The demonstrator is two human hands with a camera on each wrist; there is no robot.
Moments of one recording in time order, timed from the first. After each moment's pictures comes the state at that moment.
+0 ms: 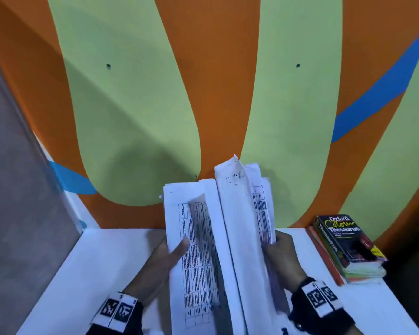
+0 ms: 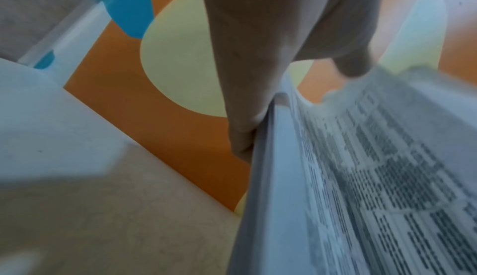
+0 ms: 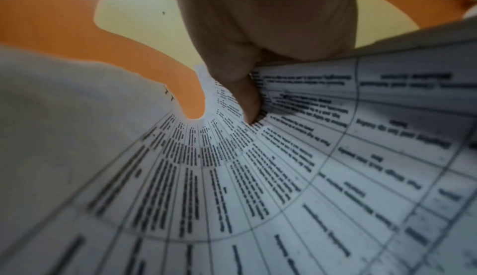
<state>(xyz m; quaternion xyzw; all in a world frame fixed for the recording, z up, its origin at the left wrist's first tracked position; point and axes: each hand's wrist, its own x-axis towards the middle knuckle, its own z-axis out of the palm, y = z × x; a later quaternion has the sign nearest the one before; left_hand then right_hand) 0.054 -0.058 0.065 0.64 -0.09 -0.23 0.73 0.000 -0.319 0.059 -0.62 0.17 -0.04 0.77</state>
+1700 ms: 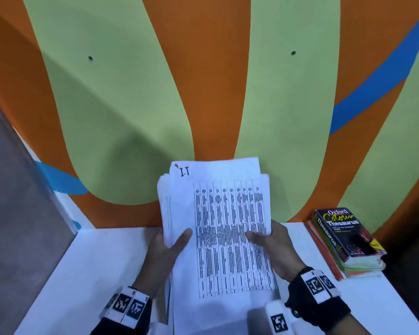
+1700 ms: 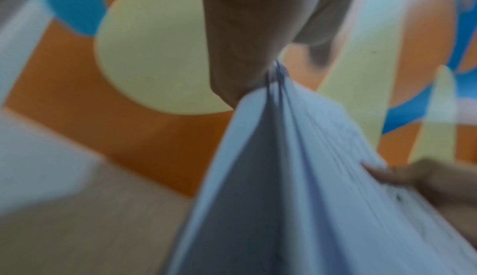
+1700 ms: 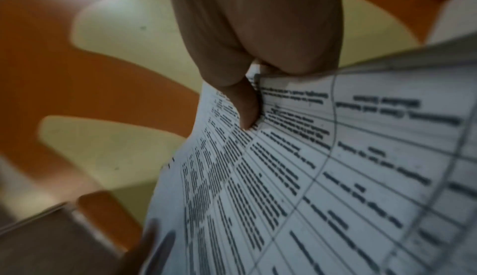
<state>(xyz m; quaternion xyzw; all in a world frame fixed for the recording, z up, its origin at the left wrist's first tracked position) 0.063 -0.086 0.063 0.64 -0.08 -0.09 0.76 0.023 -0.334 0.043 -0.63 0.16 -0.08 0.75</state>
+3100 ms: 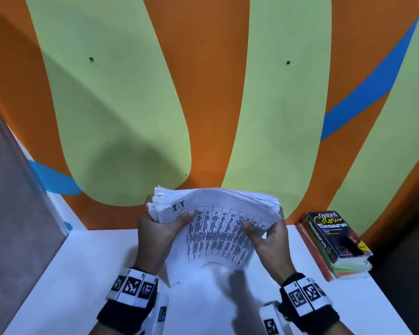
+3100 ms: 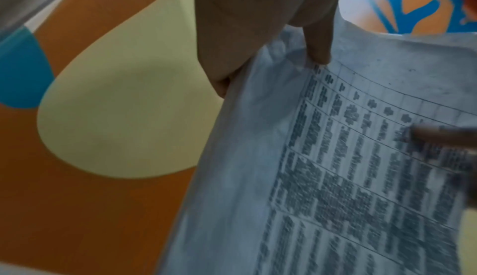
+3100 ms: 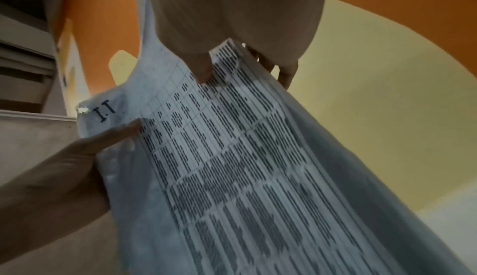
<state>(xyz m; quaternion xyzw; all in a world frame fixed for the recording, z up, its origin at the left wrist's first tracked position) 0.073 -0.100 0.108 0.68 -0.16 0.14 0.71 0.002 -0.310 0.070 -0.73 0.09 -0.30 0.61</state>
